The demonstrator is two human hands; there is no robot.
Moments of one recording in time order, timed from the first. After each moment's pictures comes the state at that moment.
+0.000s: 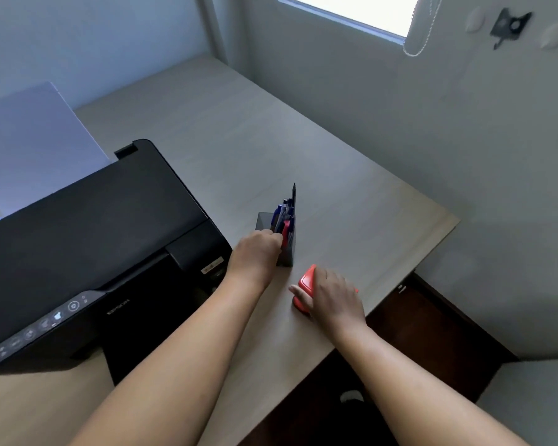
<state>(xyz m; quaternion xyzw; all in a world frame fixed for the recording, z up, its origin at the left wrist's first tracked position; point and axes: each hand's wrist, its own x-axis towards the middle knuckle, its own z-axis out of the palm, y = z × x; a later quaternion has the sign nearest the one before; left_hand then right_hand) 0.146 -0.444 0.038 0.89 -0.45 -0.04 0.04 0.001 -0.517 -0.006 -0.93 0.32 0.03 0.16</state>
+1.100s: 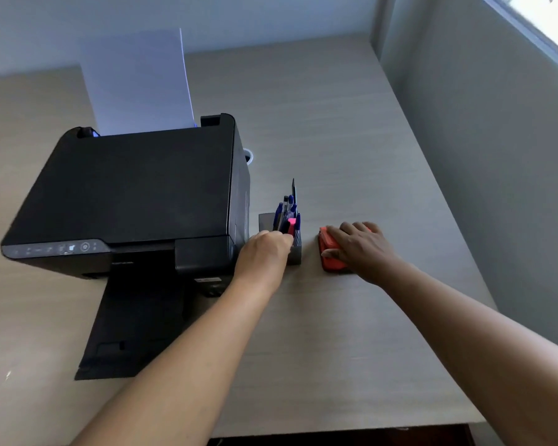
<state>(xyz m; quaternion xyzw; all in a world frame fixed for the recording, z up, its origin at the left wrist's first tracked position) 0.192 -0.494 0.038 0.98 -0.16 -0.02 0.11 0.203 -0.707 -0.002 -0.98 -0.16 0.09 0.02</state>
